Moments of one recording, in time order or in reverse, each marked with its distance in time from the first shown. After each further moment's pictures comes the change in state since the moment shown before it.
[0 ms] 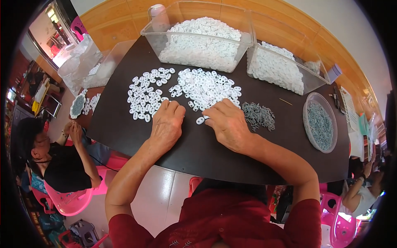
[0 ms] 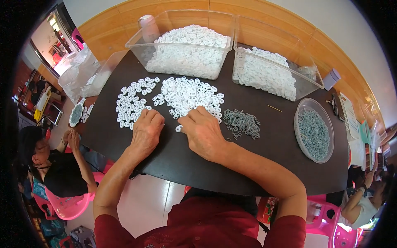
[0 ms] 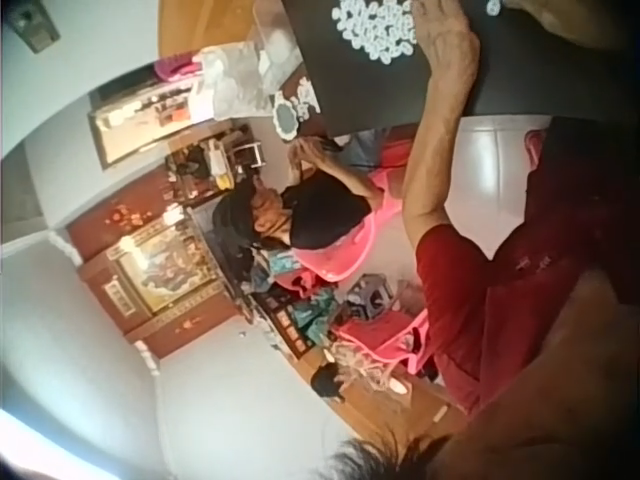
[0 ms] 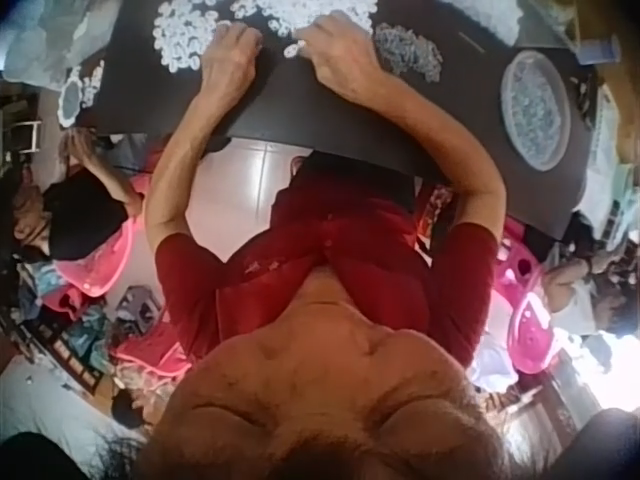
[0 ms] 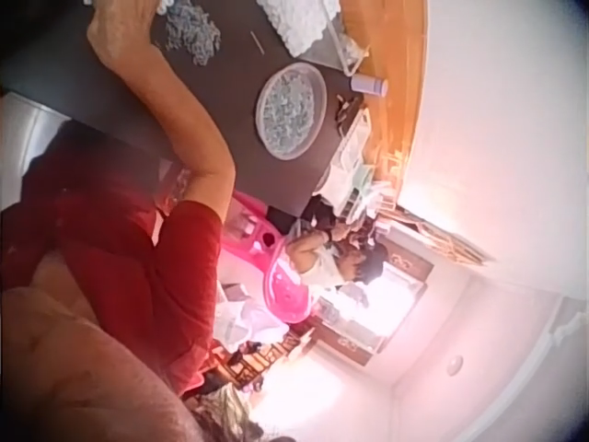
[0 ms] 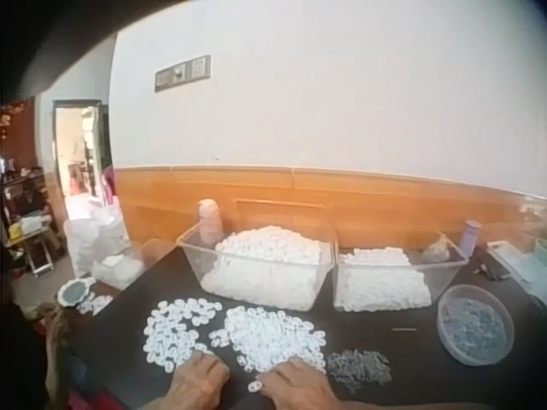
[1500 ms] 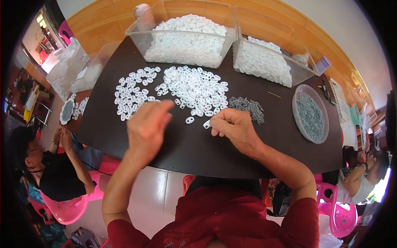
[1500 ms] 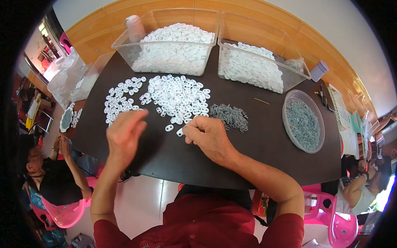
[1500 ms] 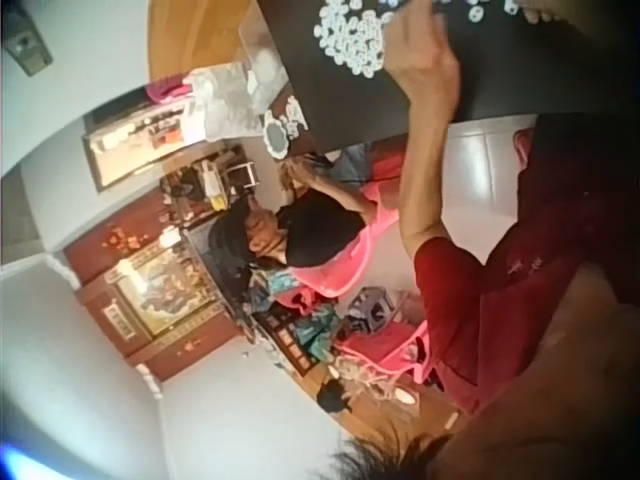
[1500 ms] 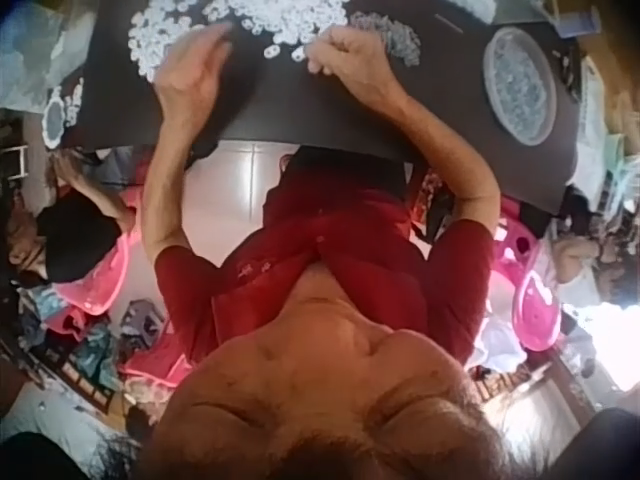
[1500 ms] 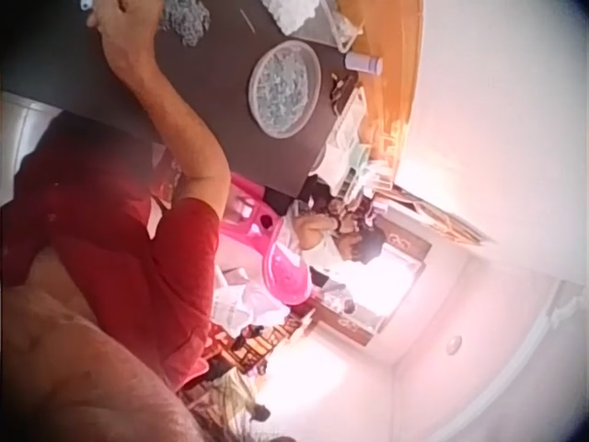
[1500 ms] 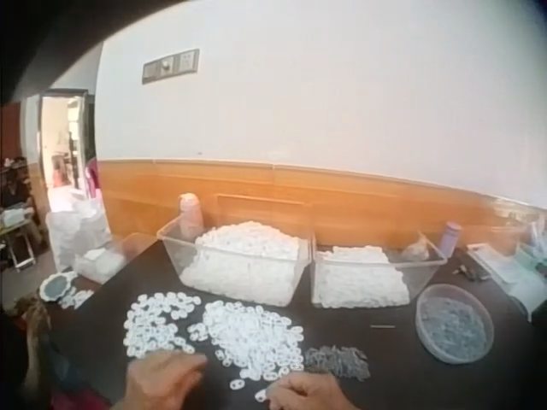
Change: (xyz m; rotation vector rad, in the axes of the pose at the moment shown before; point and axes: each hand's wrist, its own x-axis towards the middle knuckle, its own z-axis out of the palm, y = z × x) left_hand 0.008 0.024 -0.045 -0.198 0.169 -0.036; right_hand -0.027 -0.015 -0.041 0.687 -0.111 0.783
